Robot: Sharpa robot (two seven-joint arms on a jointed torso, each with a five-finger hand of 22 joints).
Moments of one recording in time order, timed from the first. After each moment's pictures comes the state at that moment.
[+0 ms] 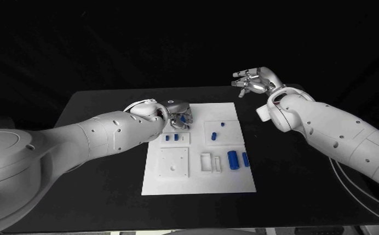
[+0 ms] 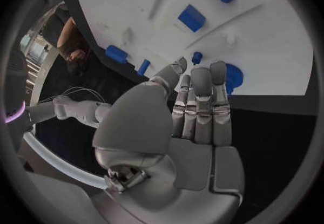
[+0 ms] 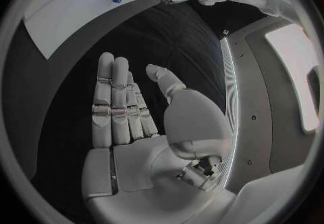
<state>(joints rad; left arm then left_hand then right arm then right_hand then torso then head) 1.21 -0.41 -0.23 0.93 -1.39 -0.22 0.13 1.37 -0.07 0.28 -0.19 0.16 1.10 0.11 0.07 0.07 1.16 0.08 0.06 0.06 1.32 -0.02 1.03 0.45 0.11 1.24 -0.04 0.35 1.31 1.02 -0.61 0.30 1.08 -0.91 -0.34 0.16 1.13 -0.03 0.24 -0.27 0.59 0.92 0.15 0.06 0.06 1.18 0.09 0.08 0.06 1.28 0.00 0.58 0.55 0.10 1.37 -0.02 0.07 0.81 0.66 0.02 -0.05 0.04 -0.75</state>
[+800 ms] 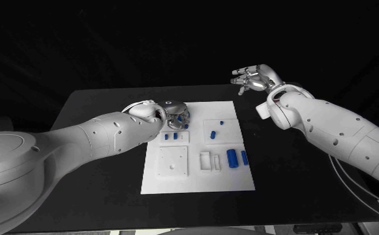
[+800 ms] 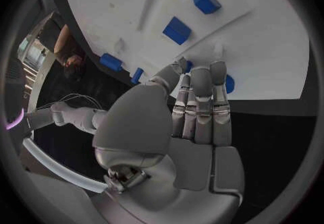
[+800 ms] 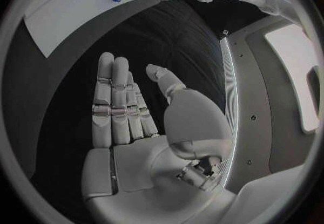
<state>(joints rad) 1.18 -0.39 -0.23 0.87 -1.43 -0.22 0.13 1.37 -0.07 0.30 -0.18 0.16 1.08 0.10 0.07 0.07 1.16 0.09 0.06 0.06 1.31 -0.02 1.05 0.45 0.11 1.24 -0.04 0.36 1.31 1.02 -0.62 0.30 1.08 -0.91 -0.34 0.16 1.13 -0.03 0.24 -0.27 0.59 0.92 0.15 0.06 0.06 1.18 0.09 0.08 0.06 1.28 0.00 0.58 0.55 0.11 1.37 -0.02 0.07 0.81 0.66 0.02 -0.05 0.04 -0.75</state>
